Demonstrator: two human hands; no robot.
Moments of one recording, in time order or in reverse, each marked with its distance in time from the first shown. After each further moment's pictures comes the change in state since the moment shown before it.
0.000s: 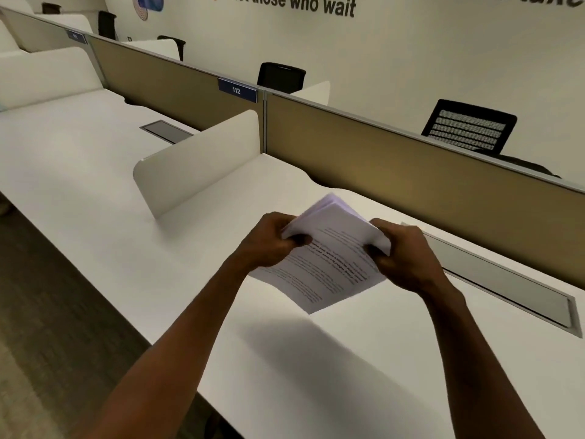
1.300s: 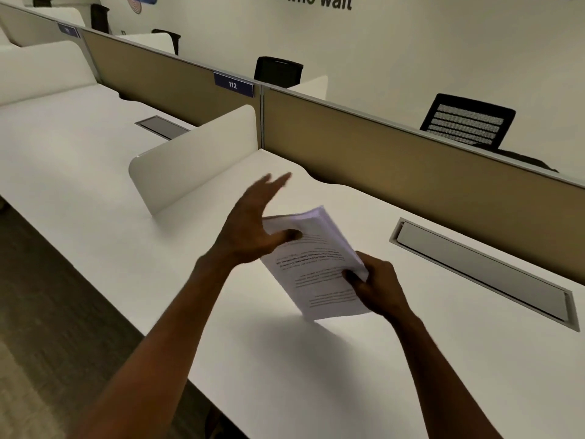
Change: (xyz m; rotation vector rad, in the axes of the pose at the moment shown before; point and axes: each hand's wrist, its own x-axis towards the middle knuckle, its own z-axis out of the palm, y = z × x) left_hand -0.013 0.005 -0.029 0.325 0.227 0.207; right_hand -0.041 0.032 0.081 0.185 -0.033 0.255
